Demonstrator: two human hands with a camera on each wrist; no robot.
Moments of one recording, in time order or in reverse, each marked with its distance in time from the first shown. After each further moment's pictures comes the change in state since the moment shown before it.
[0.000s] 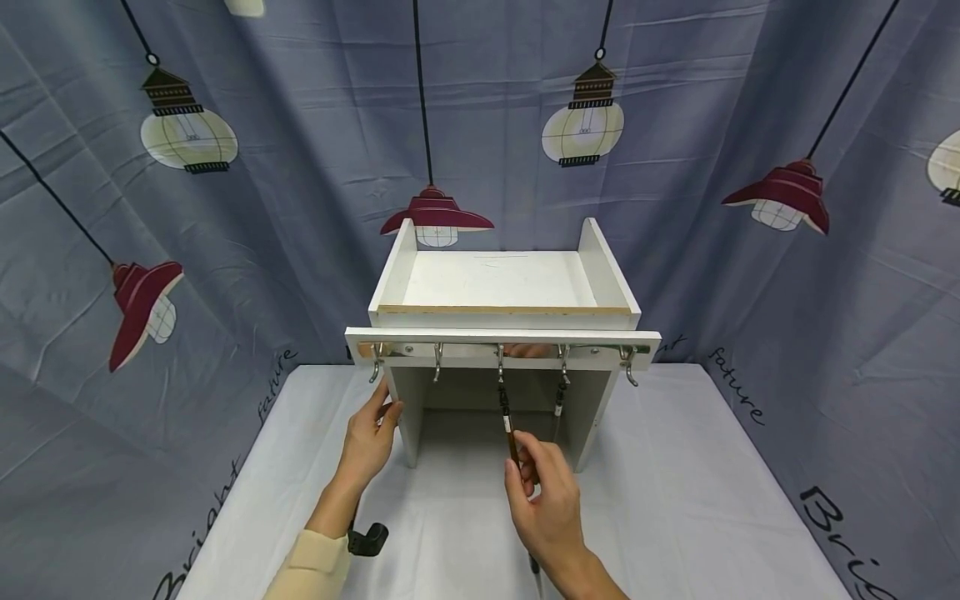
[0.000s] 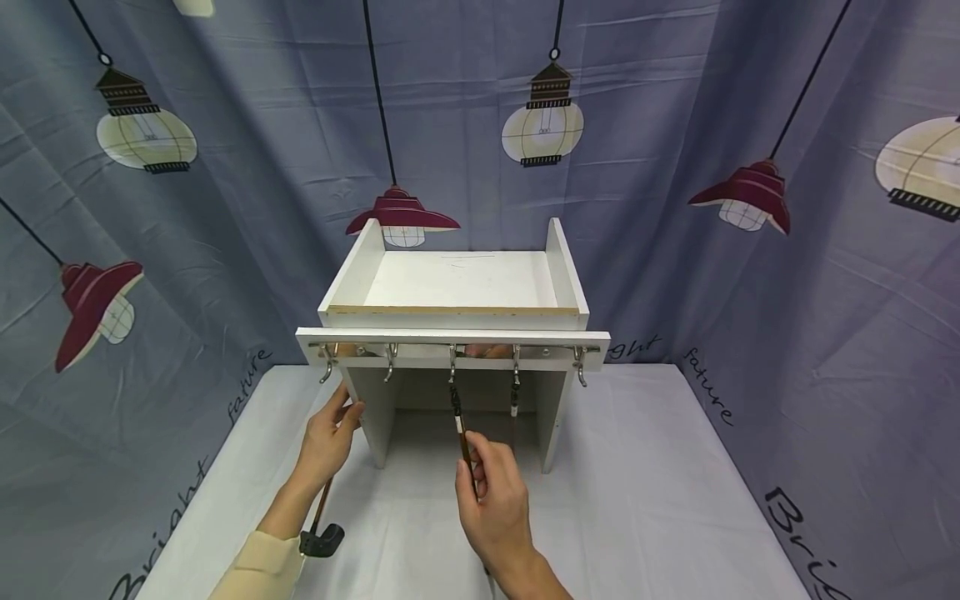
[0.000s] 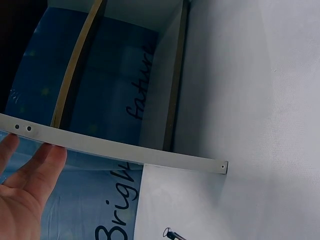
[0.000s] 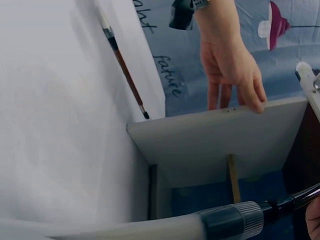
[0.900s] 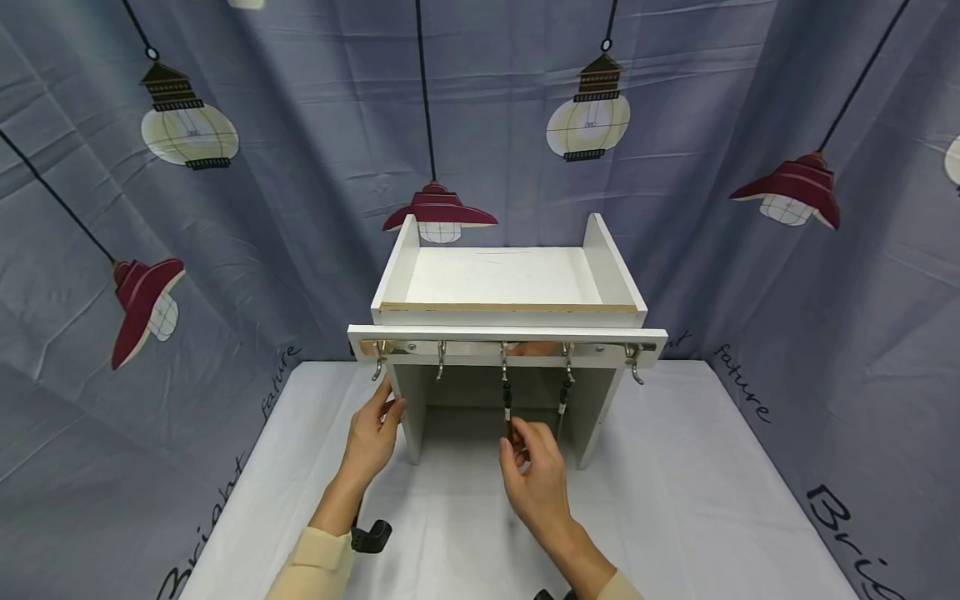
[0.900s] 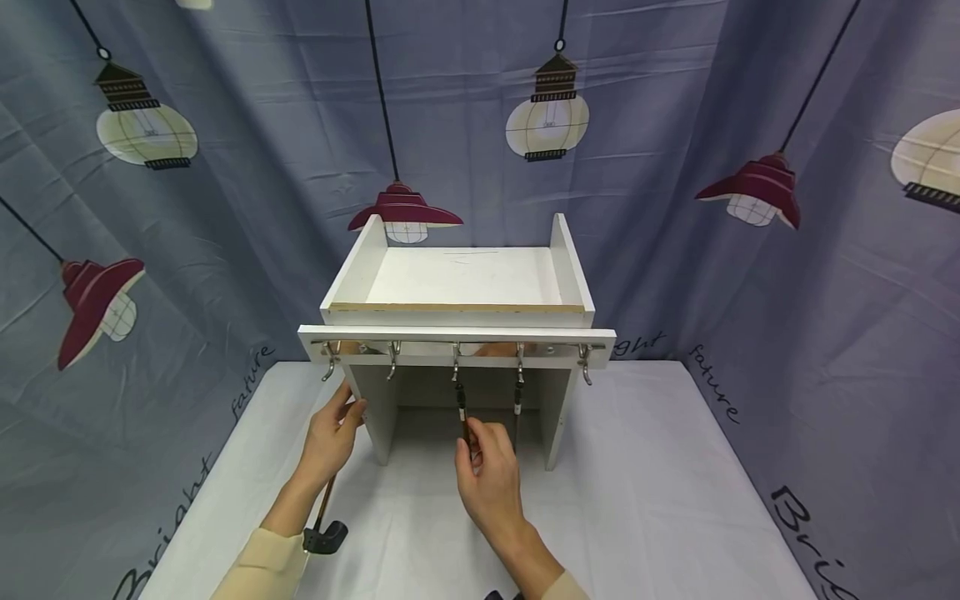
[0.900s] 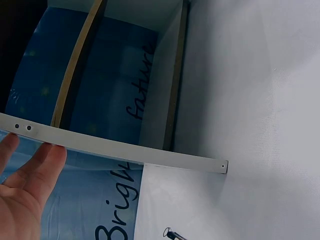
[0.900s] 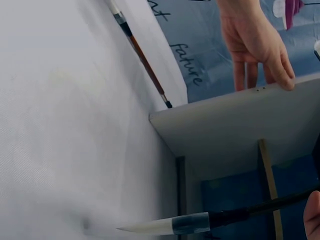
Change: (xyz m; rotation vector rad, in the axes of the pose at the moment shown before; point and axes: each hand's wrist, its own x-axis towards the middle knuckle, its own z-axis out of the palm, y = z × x) left_hand 0.002 -0.001 0.001 0.004 0.019 0.041; right_hand 0.001 0.030 0.028 -0.019 -0.060 0.107
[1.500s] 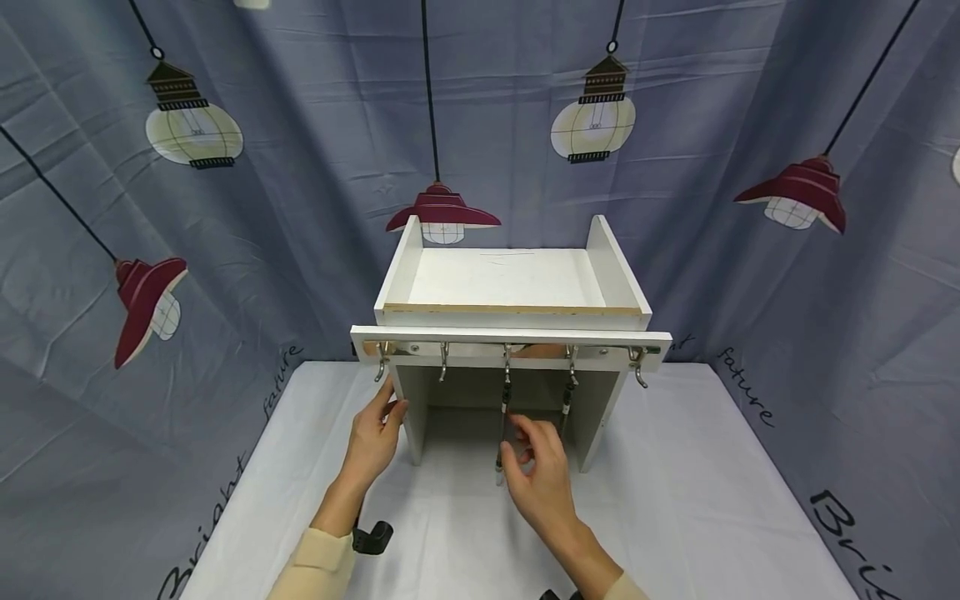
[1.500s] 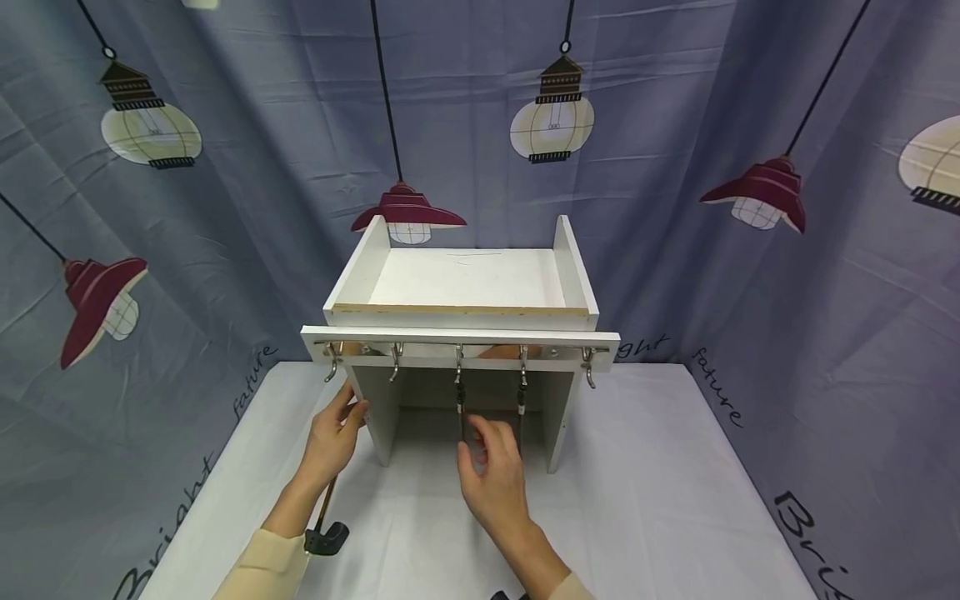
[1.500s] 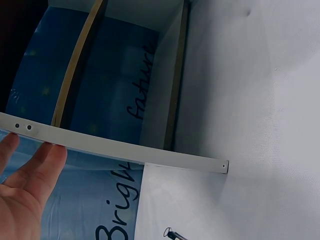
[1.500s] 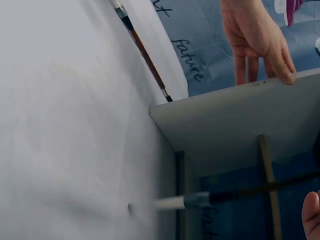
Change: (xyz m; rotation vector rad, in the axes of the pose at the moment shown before) left_hand 0.000 0.000 0.000 -0.007 -0.012 -0.035; right_hand 0.001 0.004 -0.003 0.007 -0.065 0.078
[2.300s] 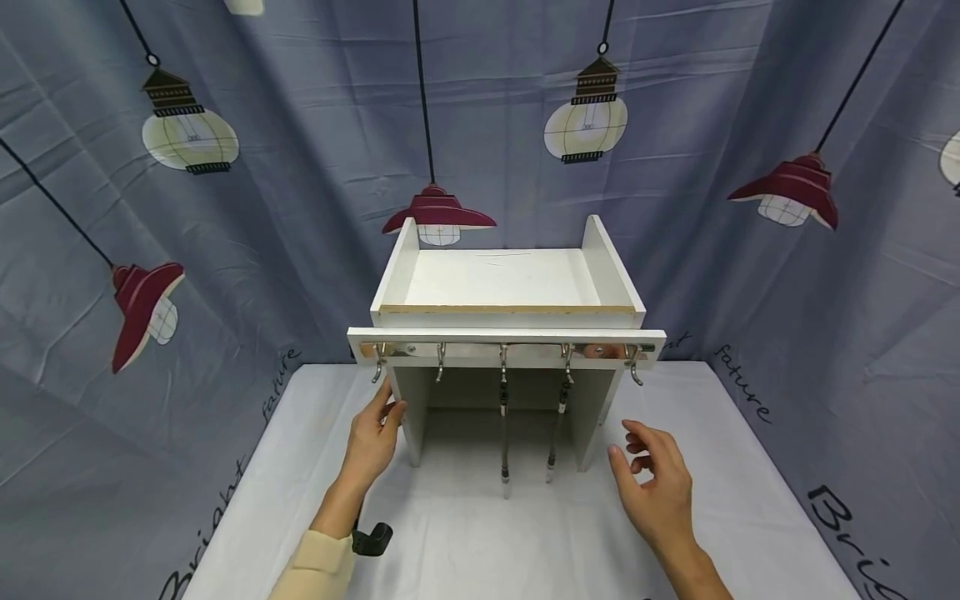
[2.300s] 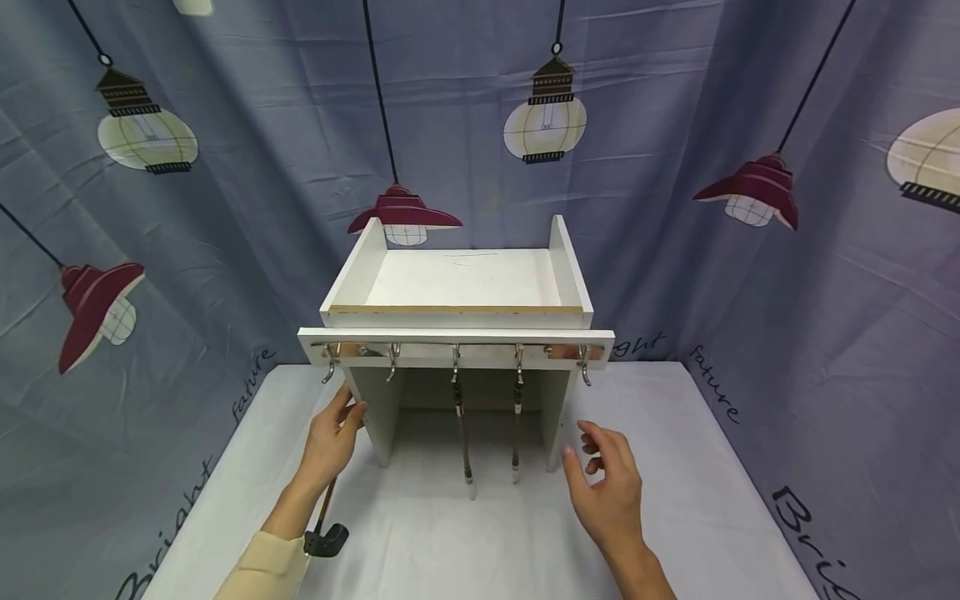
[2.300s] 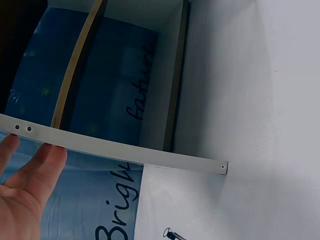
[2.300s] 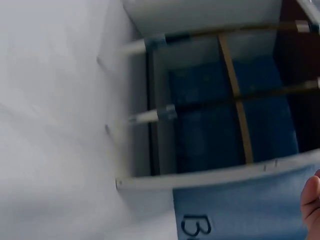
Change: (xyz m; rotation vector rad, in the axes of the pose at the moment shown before) left_hand -0.001 0.001 0.001 0.001 0.003 0.011; right_hand -0.003 0.042 -0.122 -0.126 0.166 0.031
